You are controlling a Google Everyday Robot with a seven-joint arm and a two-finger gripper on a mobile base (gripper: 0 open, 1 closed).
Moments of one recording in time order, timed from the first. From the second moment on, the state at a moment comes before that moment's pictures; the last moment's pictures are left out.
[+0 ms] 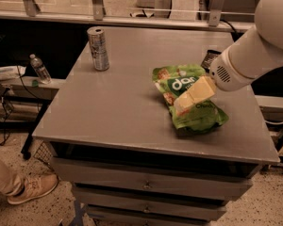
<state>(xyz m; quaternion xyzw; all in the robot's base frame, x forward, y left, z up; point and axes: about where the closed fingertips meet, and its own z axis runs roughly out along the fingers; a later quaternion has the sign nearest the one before) 0.523 -0.160 0.876 -0.29 0.93 0.08 0.23</state>
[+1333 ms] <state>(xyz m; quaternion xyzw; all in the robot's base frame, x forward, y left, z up) 0.529 -0.153 0.868 -0.25 0.94 0.08 0.23</state>
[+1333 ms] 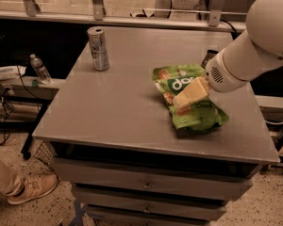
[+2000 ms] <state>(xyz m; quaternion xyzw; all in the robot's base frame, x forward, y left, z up) 0.538 -0.148 0.876 -0.24 0.93 0.11 0.25</state>
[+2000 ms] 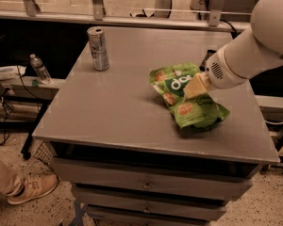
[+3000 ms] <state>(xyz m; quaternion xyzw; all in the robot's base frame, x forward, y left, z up) 0.561 -0.140 0.901 -0.22 0.91 0.15 0.32</state>
